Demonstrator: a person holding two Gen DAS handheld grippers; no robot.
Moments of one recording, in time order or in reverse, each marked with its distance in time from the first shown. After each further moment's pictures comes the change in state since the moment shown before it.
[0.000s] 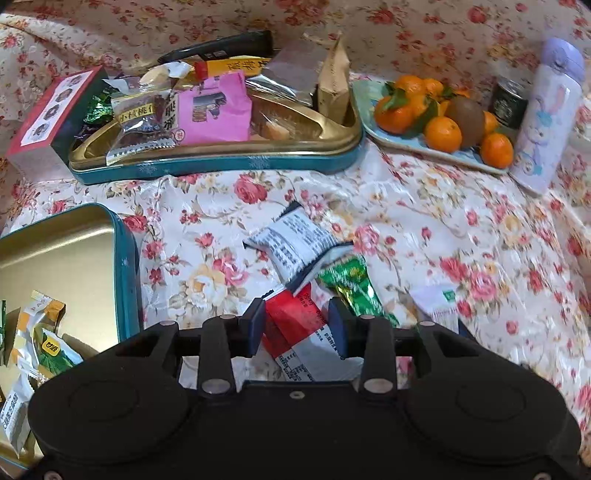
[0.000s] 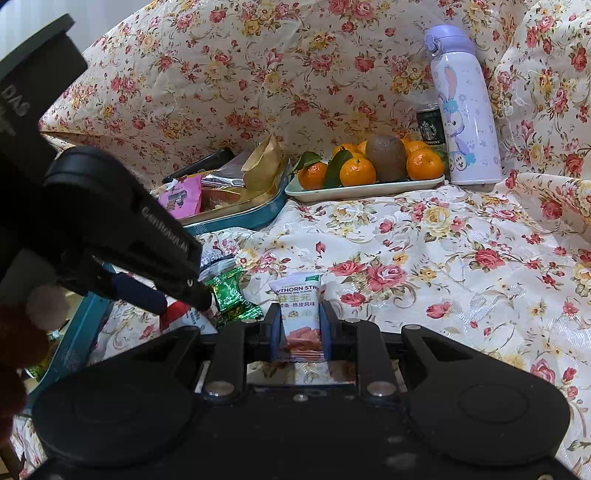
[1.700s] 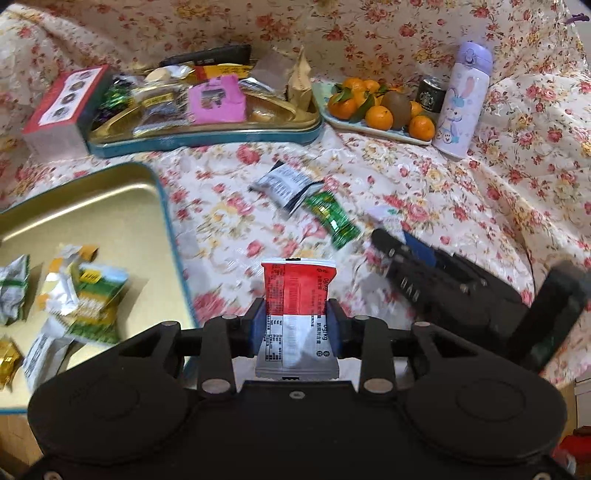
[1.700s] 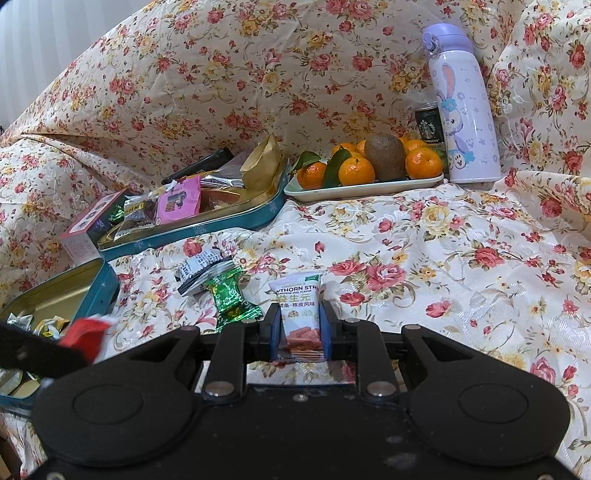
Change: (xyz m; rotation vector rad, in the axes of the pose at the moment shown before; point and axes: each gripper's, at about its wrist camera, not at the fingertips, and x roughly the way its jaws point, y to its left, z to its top) left arm -0.077 0.047 -0.060 0.067 -0.032 -0.188; right arm 0.001 0.001 -0.001 0.005 -0.001 0.001
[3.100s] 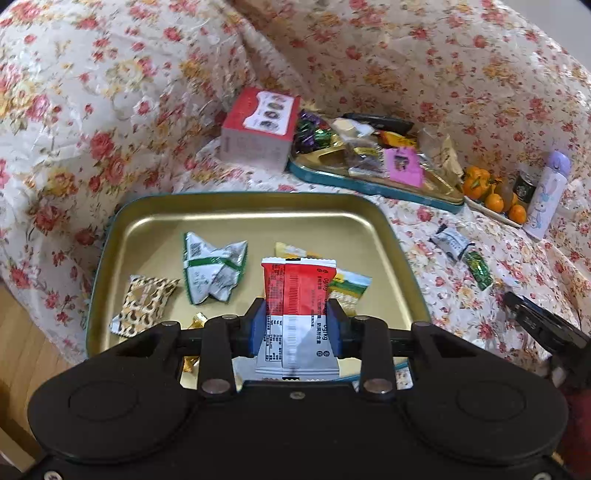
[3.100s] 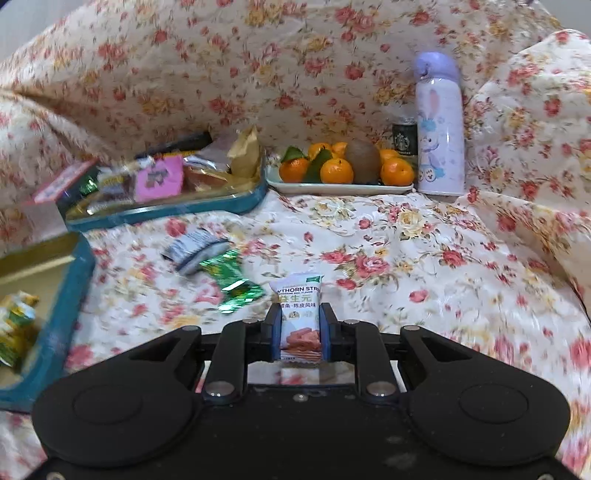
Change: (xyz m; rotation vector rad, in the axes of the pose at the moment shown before) left arm -0.084 0.164 -0.044 -0.207 -0.194 0.129; right arm -0.021 0.055 -0.007 -0.072 0.021 -0.223
